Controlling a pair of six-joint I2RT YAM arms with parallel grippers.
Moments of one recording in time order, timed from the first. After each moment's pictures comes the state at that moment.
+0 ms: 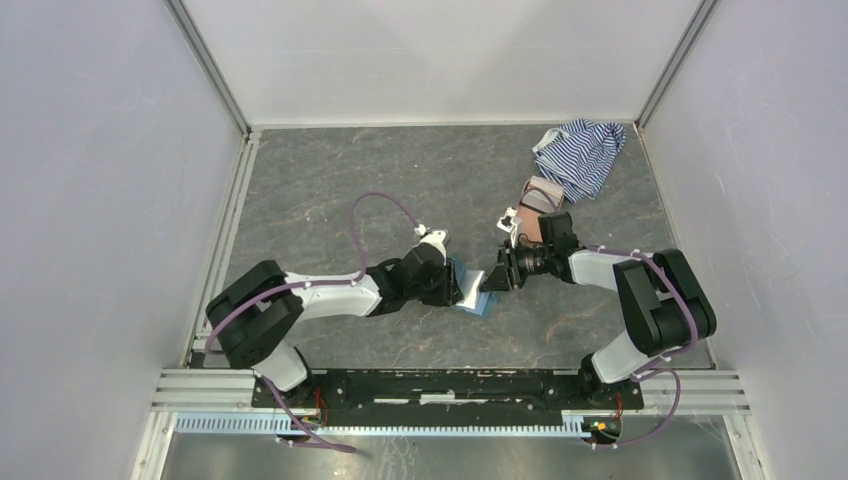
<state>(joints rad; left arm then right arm) -0.96 1.56 0.74 0.08 -0.05 -0.74 0.26 1.58 0.60 0.06 -1.01 -0.02</state>
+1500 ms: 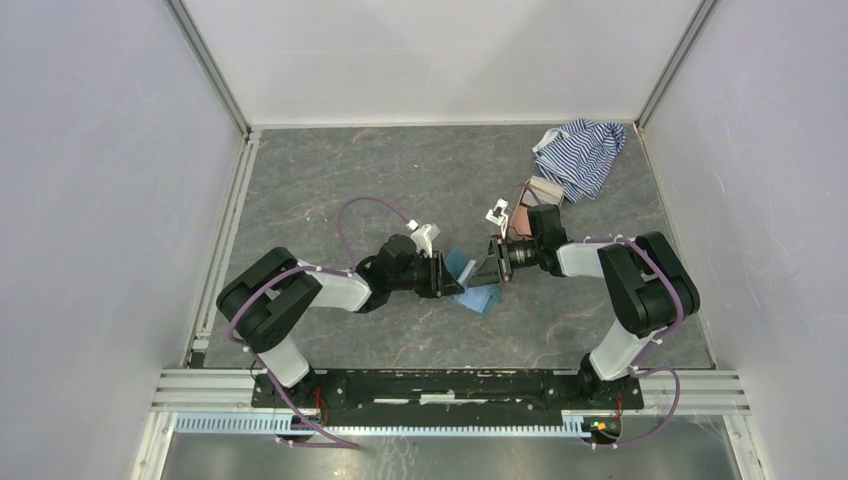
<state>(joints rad) -0.78 1.67 0.60 0.54 0.37 -0.74 0.31 1.70 0.65 0.24 -1.18 0.19</state>
